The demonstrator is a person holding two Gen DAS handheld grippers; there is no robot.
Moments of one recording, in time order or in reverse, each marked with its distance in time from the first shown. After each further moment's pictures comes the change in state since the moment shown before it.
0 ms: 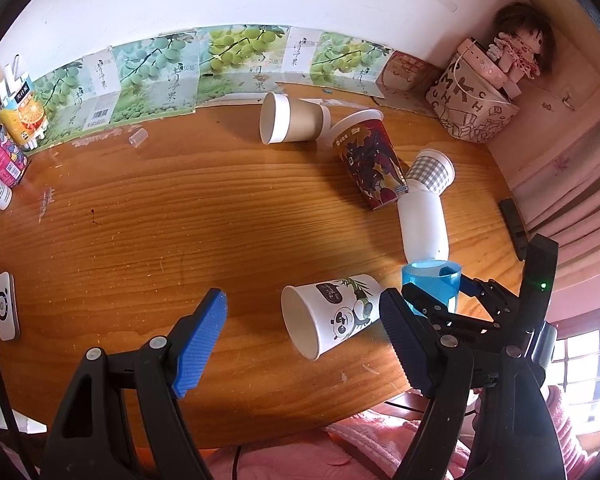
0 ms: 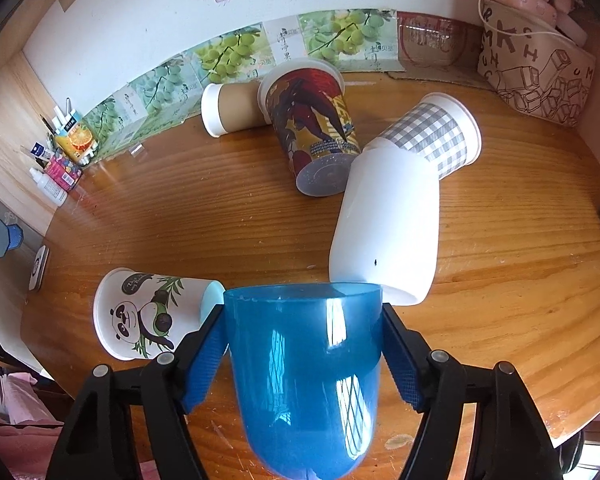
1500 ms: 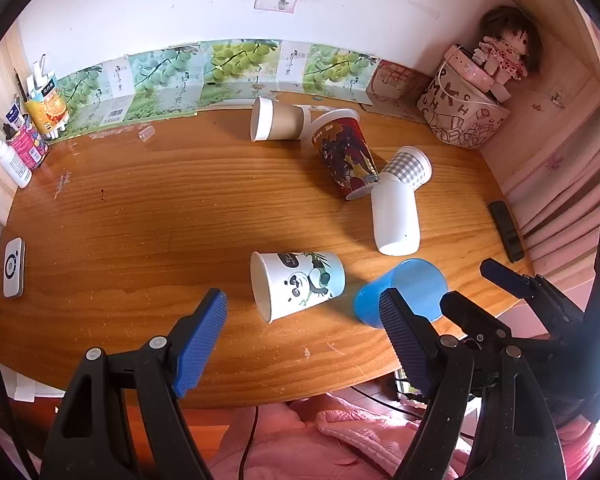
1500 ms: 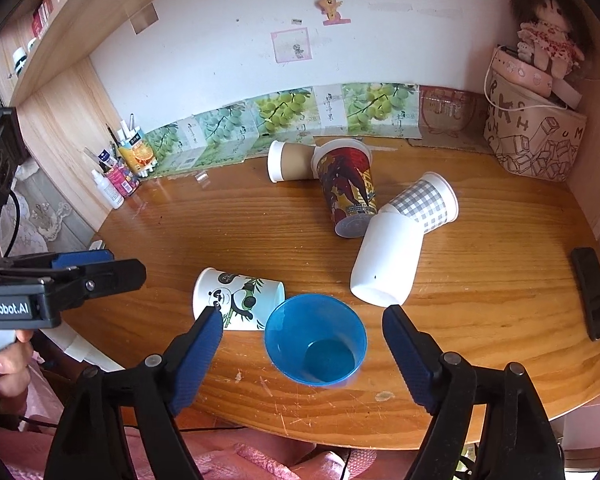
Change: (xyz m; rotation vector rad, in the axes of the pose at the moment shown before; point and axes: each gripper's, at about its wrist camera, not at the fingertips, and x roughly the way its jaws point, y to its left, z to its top) left arm -0.030 -0.051 -0.043 -0.053 -0.068 0.049; right arm -0.111 0.012 -0.012 -0.106 -0.104 0.101
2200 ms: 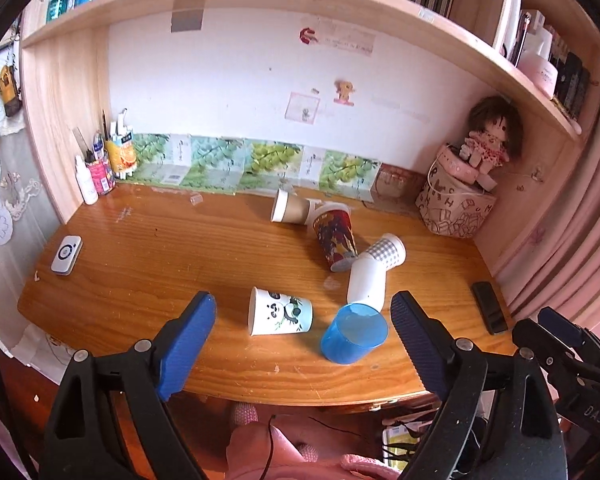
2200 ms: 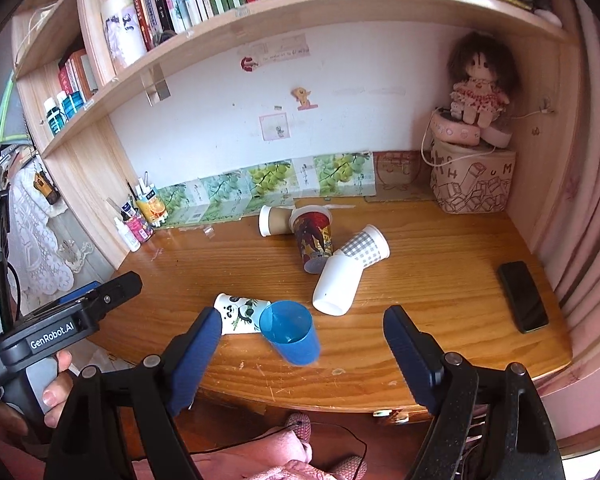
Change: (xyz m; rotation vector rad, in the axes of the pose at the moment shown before) left arm -0.107 -0.064 -0.060 -0.118 -0.407 0.128; right arm -0.154 -0.019 -0.031 0.009 -0.247 -0.053
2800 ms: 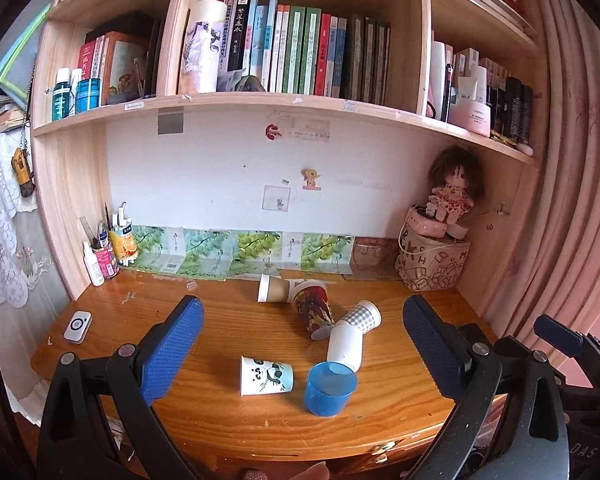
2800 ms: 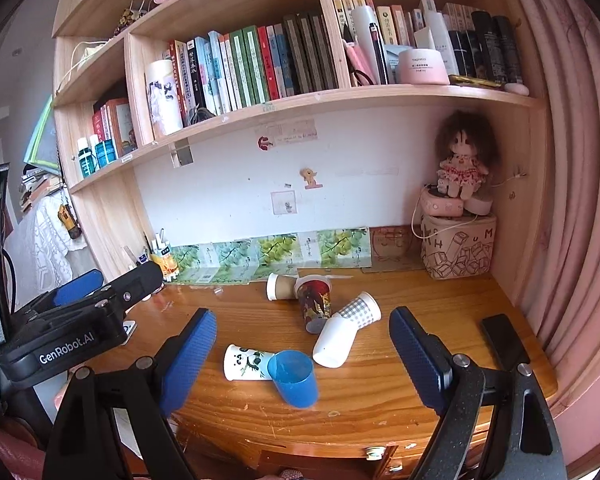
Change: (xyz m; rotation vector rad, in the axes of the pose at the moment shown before) left arm -0.063 -0.044 -0.006 0.104 -0.312 -0.001; right arm -0.062 0.001 -0.013 -0.021 -0.256 0.021
